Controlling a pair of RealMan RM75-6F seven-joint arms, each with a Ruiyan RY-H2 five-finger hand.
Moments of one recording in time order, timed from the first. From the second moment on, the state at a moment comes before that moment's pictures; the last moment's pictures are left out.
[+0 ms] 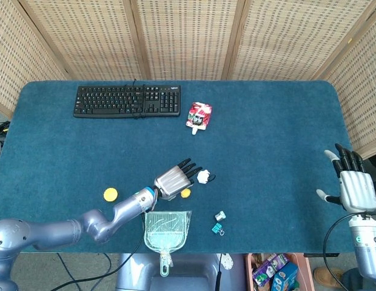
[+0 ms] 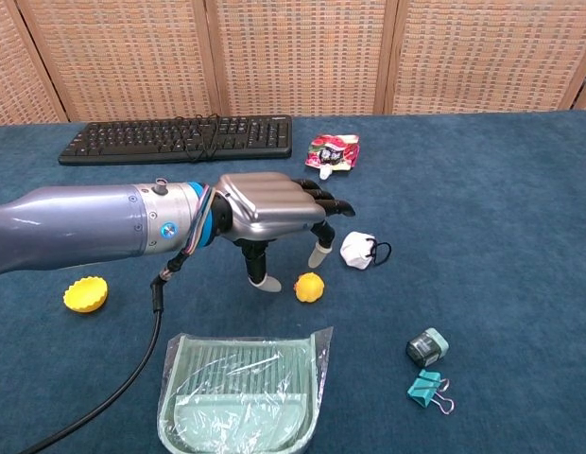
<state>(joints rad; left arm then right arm) -1.04 -1.71 -0.16 -1.29 1.30 0.62 0.52 0.26 -1.14 0.13 -1.55 -1.30 1.37 -0.04</state>
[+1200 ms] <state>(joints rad) -1.09 -1.77 -0.14 -1.25 1.20 0.67 0.52 0.25 -1.13 0.15 -1.56 -1.34 1.35 -0.02</state>
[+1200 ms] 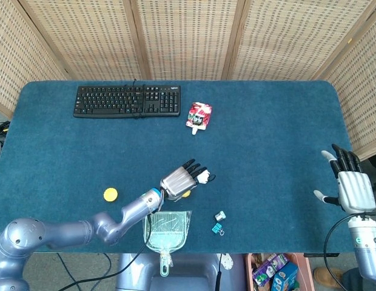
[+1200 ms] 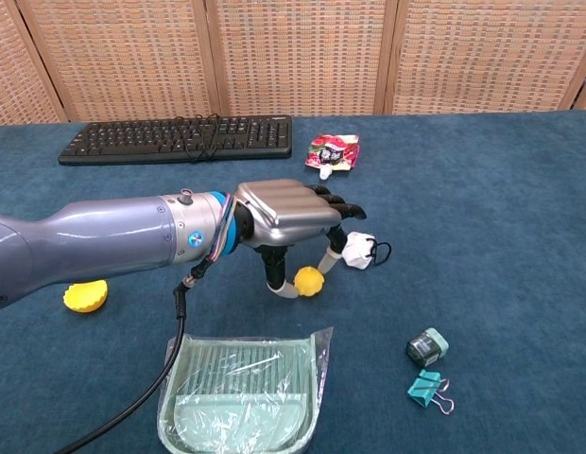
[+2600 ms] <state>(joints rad) -0.60 -1.34 0.08 -1.45 1.40 1.01 0.18 0.25 -1.15 0.15 -1.57 -1.35 1.33 -0.05</state>
